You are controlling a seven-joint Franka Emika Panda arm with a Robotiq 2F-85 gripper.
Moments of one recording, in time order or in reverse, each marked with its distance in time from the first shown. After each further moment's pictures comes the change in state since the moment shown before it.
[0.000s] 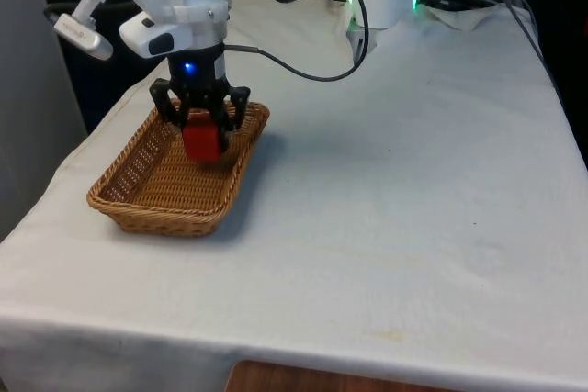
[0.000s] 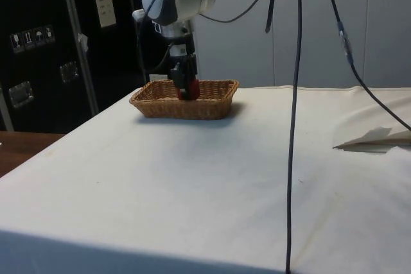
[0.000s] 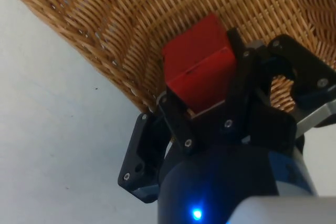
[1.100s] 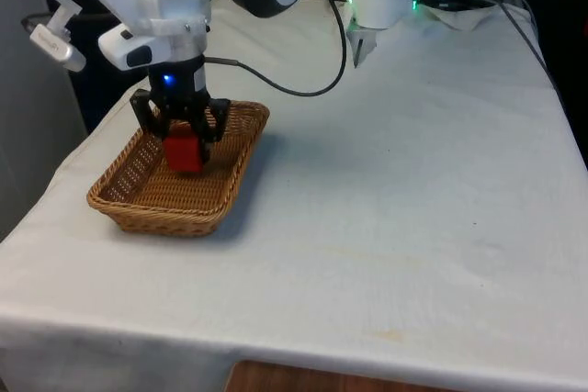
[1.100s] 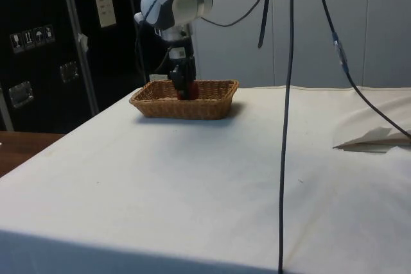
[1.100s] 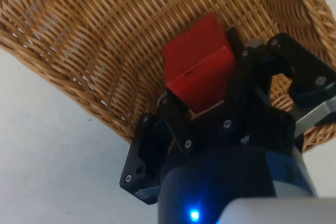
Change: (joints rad) arm -0.039 0.086 -0.014 0.104 0.038 -0.023 -0.030
